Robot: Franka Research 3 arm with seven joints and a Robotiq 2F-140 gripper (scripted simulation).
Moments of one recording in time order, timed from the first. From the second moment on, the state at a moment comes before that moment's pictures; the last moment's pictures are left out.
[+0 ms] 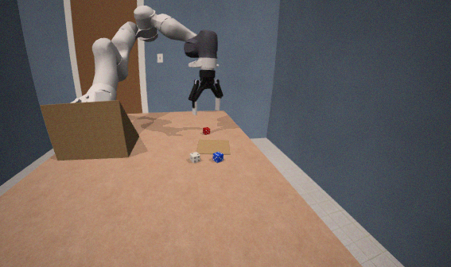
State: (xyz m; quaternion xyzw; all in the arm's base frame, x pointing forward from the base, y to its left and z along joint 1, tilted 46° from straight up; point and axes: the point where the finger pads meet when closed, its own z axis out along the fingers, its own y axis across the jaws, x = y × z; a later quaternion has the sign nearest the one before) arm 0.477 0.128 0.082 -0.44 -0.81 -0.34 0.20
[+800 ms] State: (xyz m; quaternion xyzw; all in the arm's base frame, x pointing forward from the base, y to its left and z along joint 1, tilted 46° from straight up) arm 0.476 0.130 0.079 -0.52 -0.76 -0.31 0.24
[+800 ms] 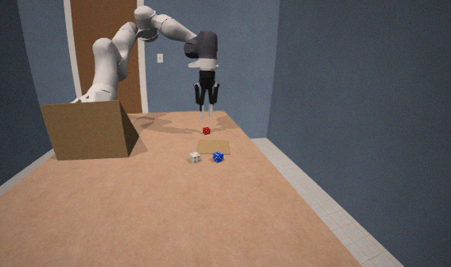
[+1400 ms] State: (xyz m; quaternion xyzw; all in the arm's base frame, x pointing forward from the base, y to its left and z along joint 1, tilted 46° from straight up) arm 0.476 0.130 0.079 -0.53 -0.75 -0.31 0.24
